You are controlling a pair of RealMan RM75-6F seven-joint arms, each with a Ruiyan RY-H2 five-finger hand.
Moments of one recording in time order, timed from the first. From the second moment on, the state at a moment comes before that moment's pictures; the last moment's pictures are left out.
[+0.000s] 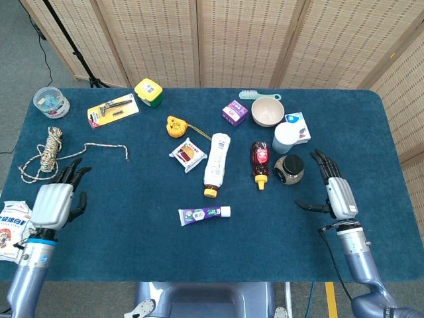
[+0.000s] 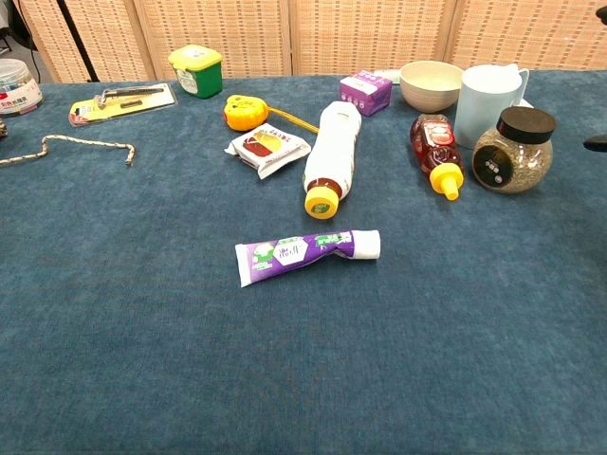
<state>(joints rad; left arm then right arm) -0.48 -1.16 0.10 -1.94 1.14 1.56 0.30 0.34 -1.37 0.21 -1.48 -1.44 1.27 0.38</state>
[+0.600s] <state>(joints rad) -0.19 -1.13 0.15 -1.82 1.36 1.74 0.14 0.17 -1.21 0.08 -1.63 -1.46 1.44 -0.01</state>
